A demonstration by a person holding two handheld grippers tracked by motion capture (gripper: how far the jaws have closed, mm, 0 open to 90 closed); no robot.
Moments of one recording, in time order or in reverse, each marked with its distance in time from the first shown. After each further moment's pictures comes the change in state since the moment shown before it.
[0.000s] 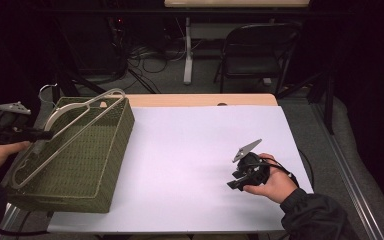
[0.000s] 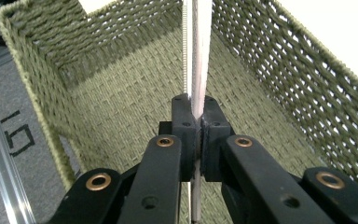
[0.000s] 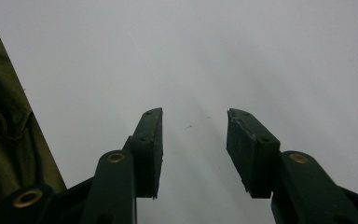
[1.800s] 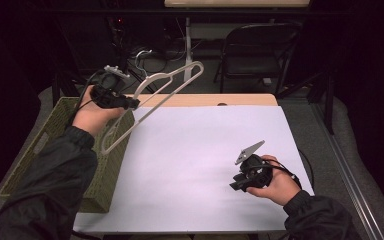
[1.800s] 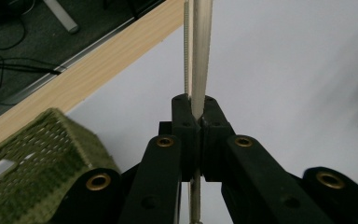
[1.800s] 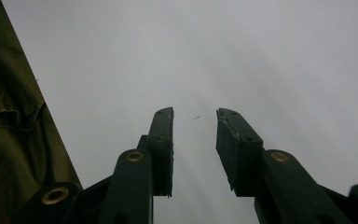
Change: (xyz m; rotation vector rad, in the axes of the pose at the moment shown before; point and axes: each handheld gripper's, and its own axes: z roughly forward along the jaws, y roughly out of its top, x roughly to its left) left arm -0.150 0.183 0.055 -0.062 -0.064 0.116; right arm 0.003 -0.005 -0.007 0.012 0.011 -0.014
